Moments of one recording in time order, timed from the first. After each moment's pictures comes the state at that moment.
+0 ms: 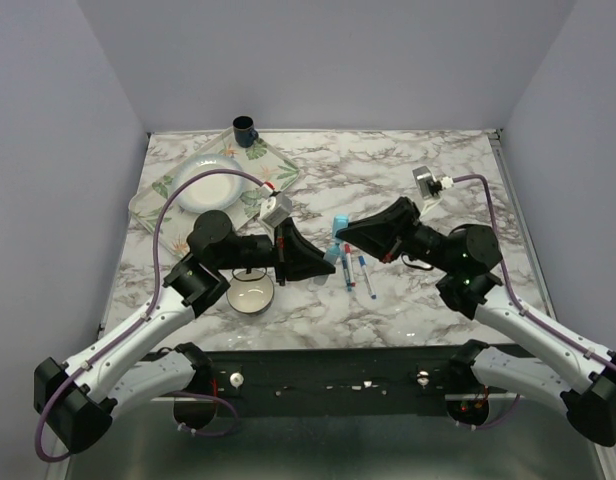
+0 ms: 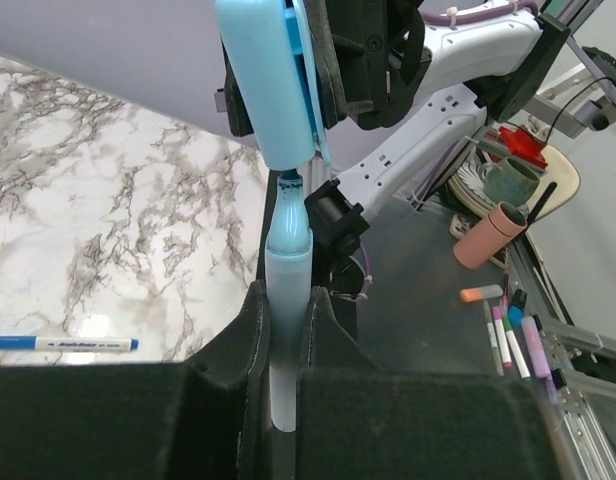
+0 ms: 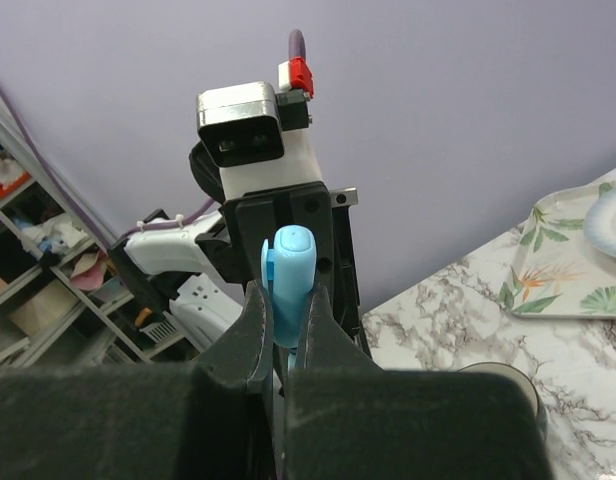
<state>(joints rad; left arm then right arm) -0.70 0.93 0.80 0.24 0.85 -0.49 0.70 0.95 0.70 0.71 -0.54 0.84</state>
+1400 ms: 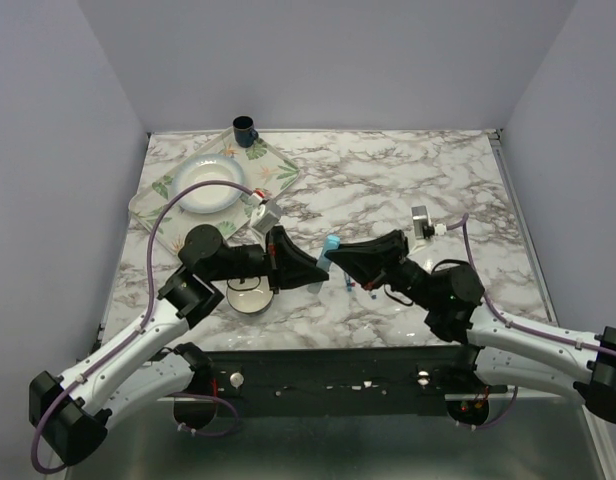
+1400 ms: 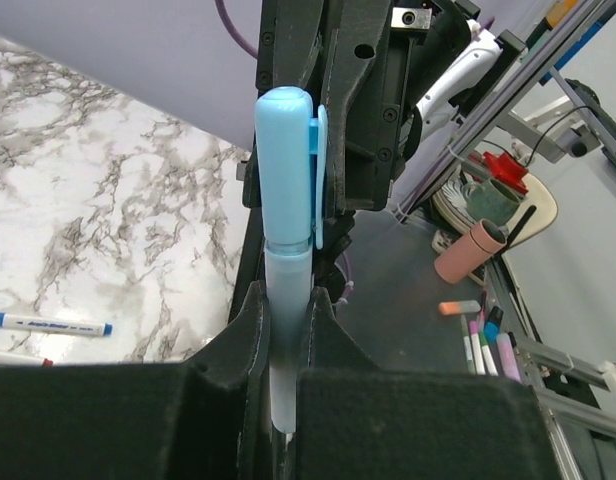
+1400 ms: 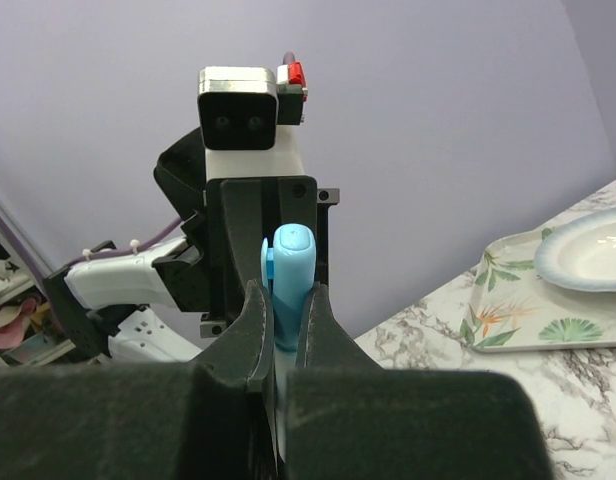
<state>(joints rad) -0.68 0.84 0.70 0.29 0.81 -0.59 1.00 0.94 0.49 0.94 -0.13 0.61</state>
